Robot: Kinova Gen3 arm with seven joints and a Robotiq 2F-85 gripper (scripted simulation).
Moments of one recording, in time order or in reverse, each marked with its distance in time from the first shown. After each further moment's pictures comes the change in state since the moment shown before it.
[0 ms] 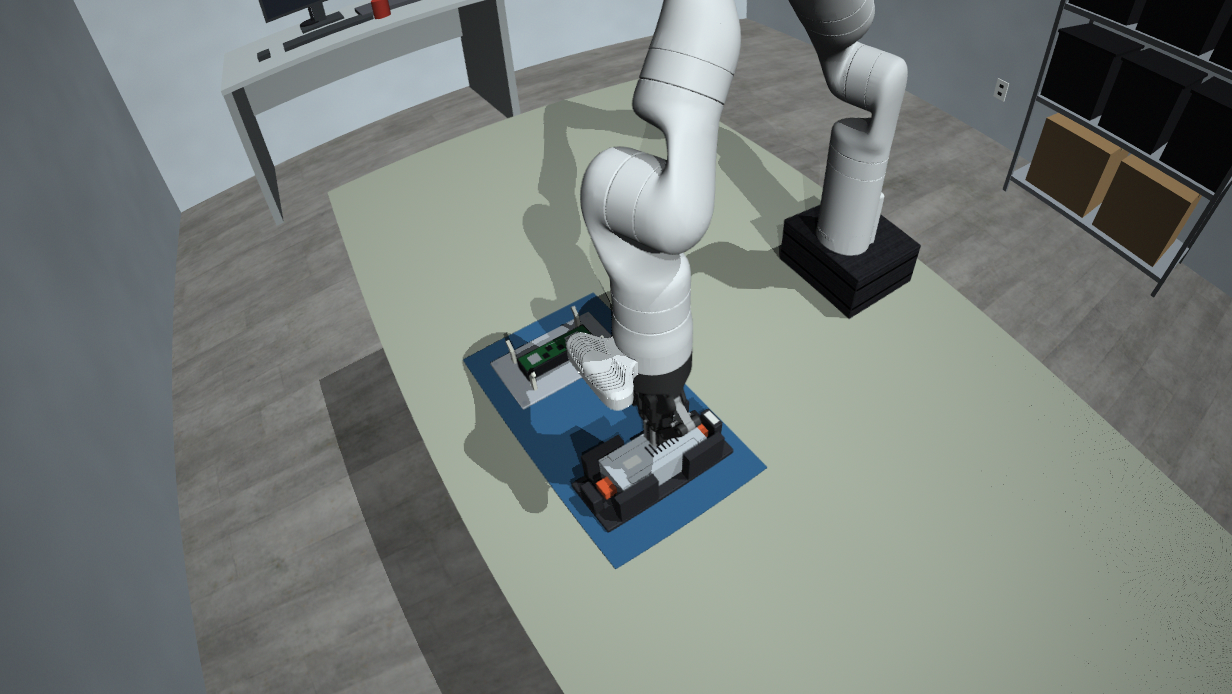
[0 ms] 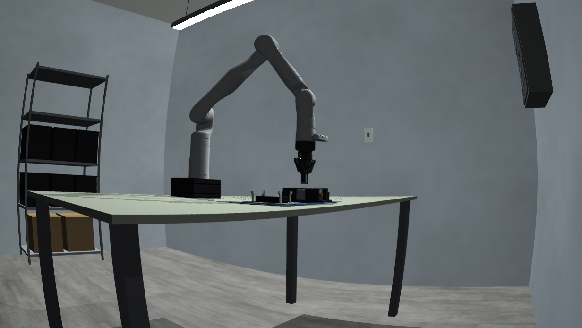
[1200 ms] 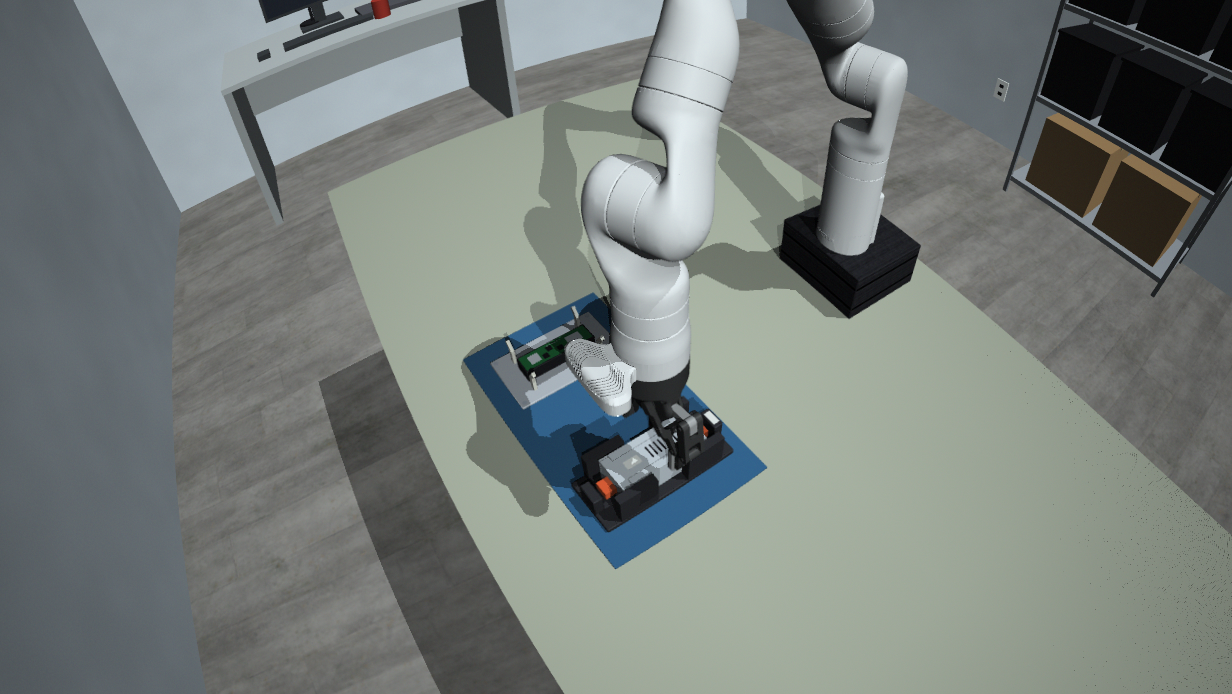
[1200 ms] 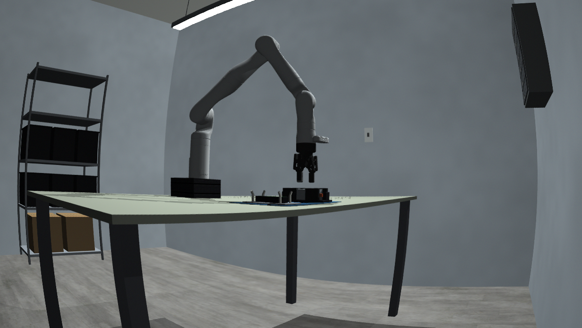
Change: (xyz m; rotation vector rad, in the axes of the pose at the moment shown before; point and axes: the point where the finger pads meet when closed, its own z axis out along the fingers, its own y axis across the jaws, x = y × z) arm 0.005 -0.001 0.007 0.004 0.017 0.000
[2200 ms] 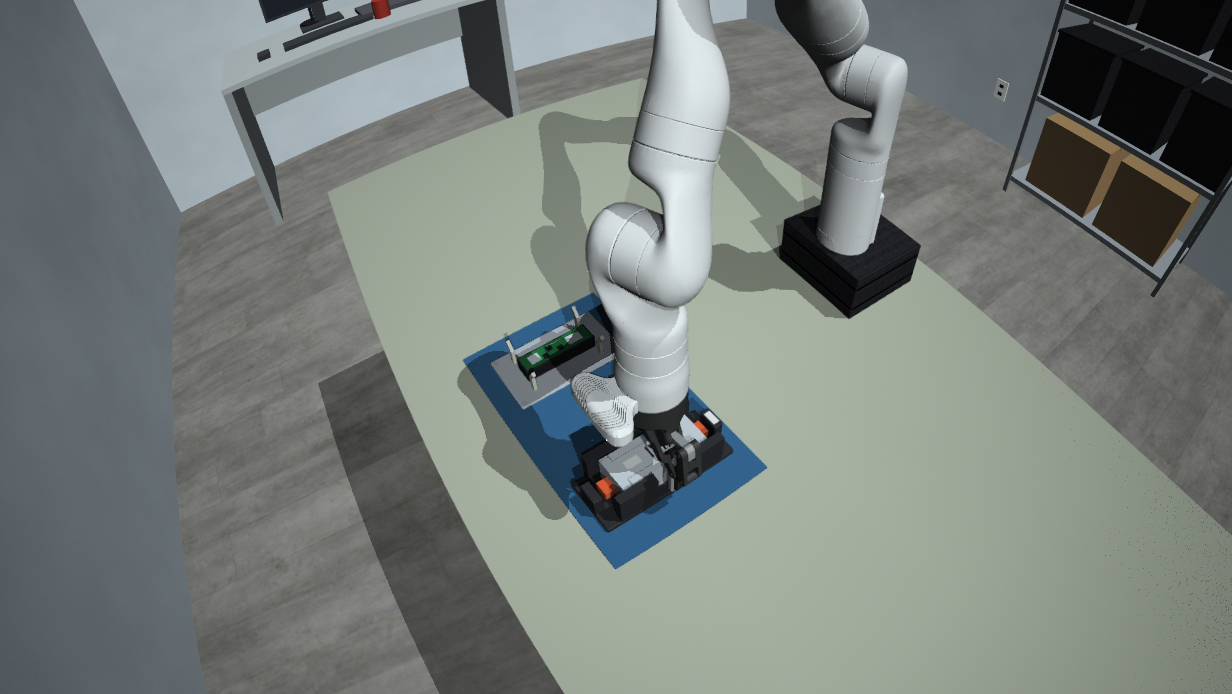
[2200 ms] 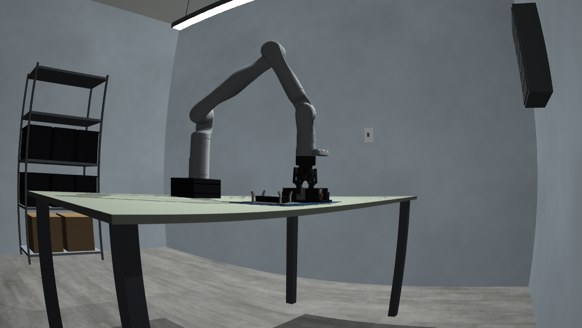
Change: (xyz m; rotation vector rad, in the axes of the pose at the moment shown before) arm -0.001 0.001 0.049 -0.002 -0.005 0.001
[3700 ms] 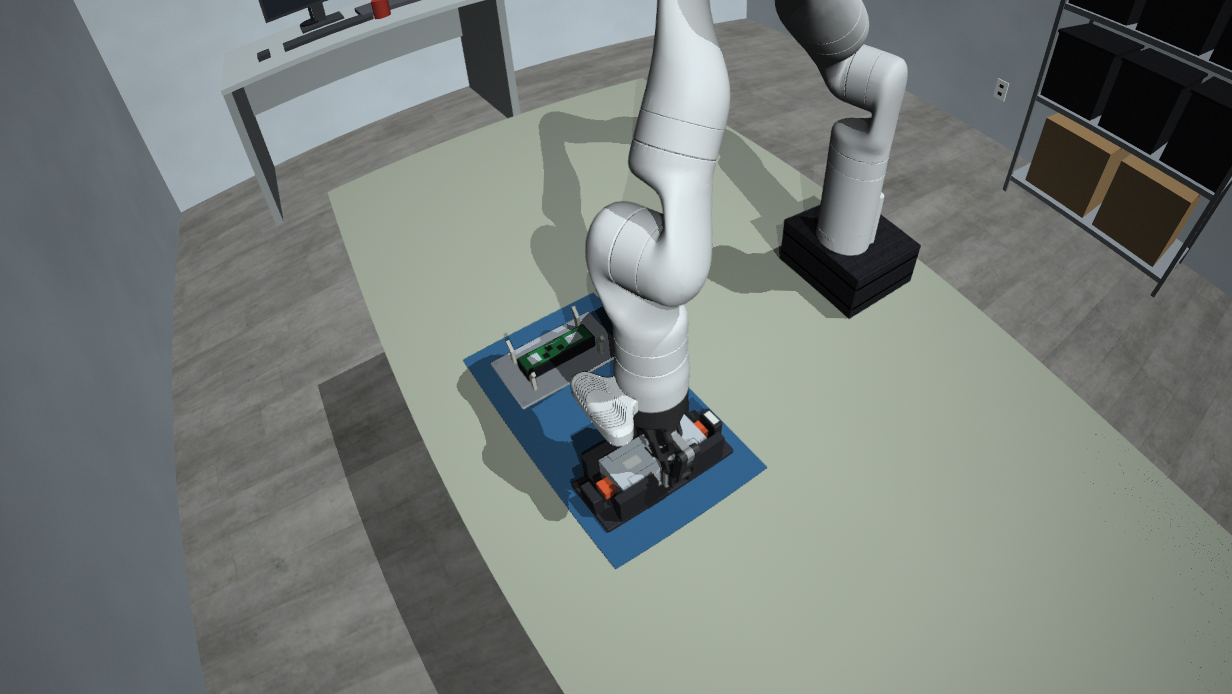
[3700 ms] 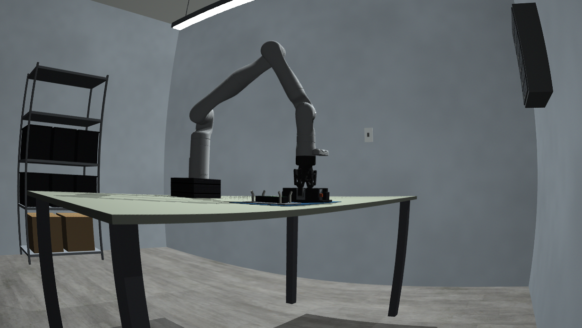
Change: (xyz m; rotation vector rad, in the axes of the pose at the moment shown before) arm 0.000 0.000 -0.001 0.000 -0.001 0.000
